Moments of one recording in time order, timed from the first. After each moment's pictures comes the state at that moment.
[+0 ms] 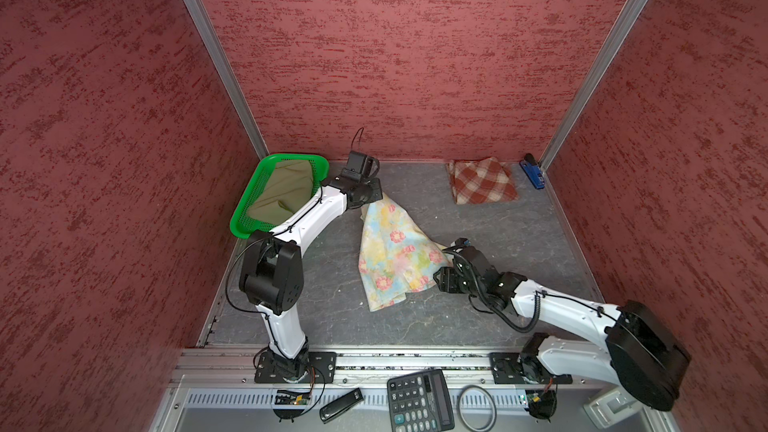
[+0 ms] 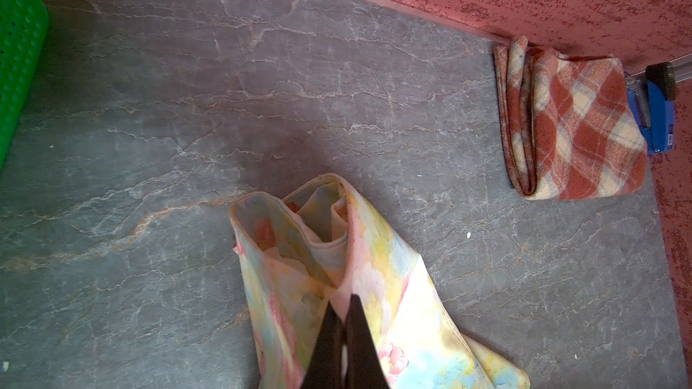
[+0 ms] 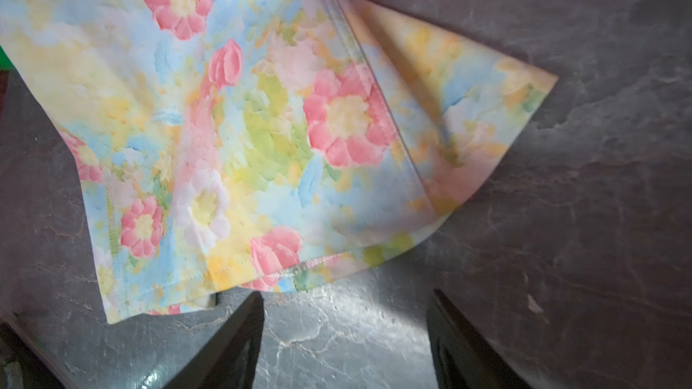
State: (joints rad) left arm -0.39 1.80 1.53 -0.59 -0.01 -0.52; right arm 0.73 1.23 0.51 -0.13 0.00 0.76
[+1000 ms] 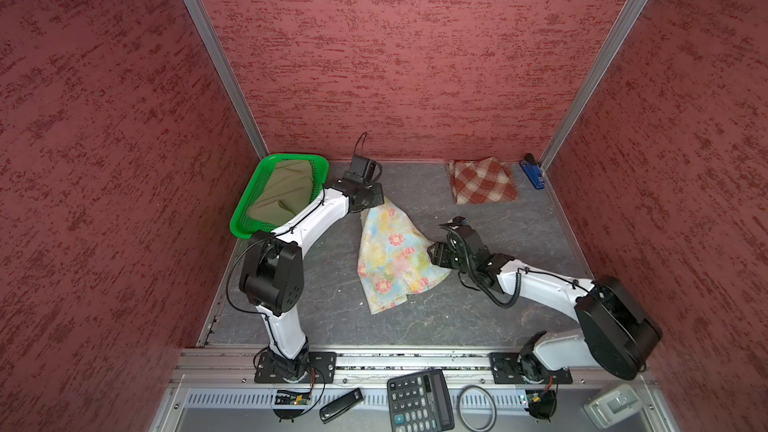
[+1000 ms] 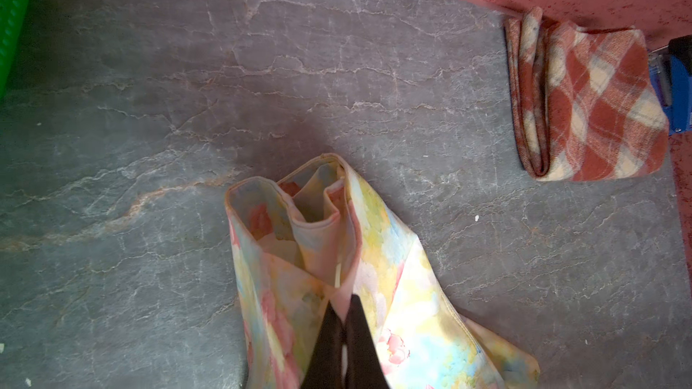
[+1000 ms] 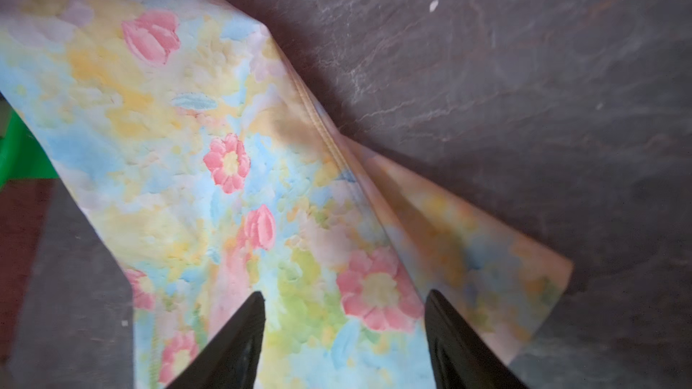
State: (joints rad) left arm -0.41 1.79 1.49 -0.60 -0.01 -0.52; right arm 0.63 1.41 0.68 -0.04 0.04 0.68
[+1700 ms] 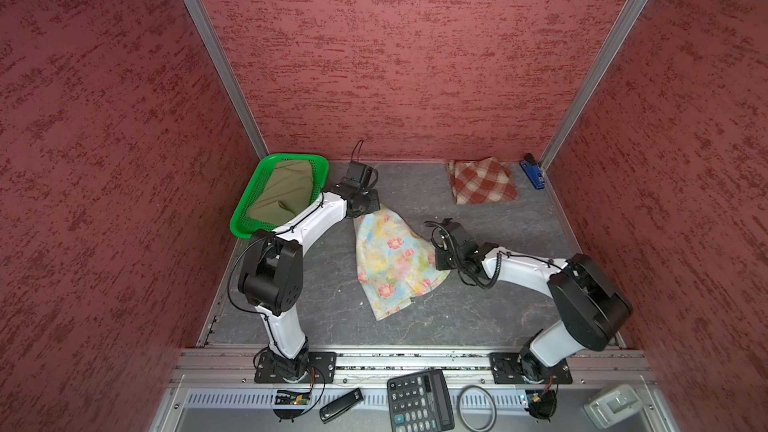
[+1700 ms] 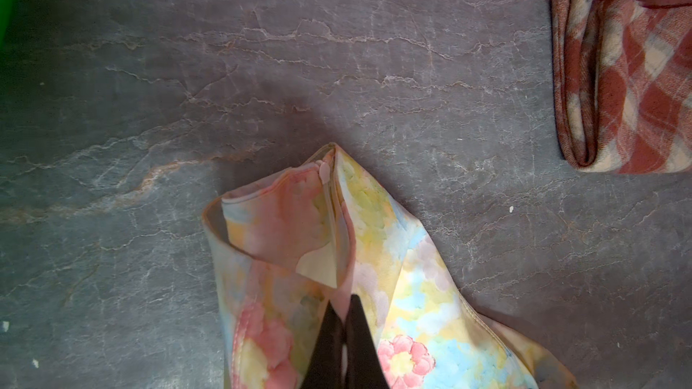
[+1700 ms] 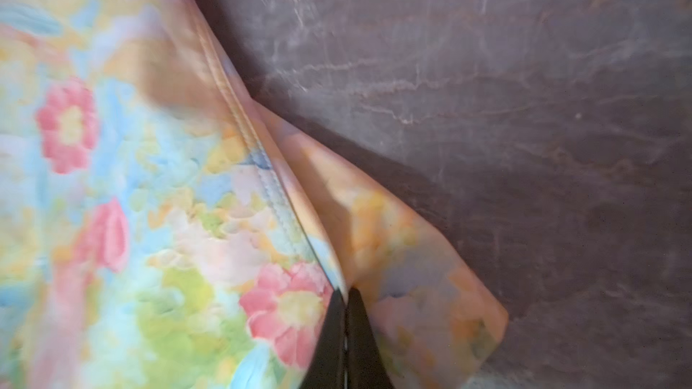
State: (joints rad) left arm -0.38 1.78 1.43 -0.59 0.00 -0.52; right arm 0.62 1.55 0.82 -0.22 0.09 0.48
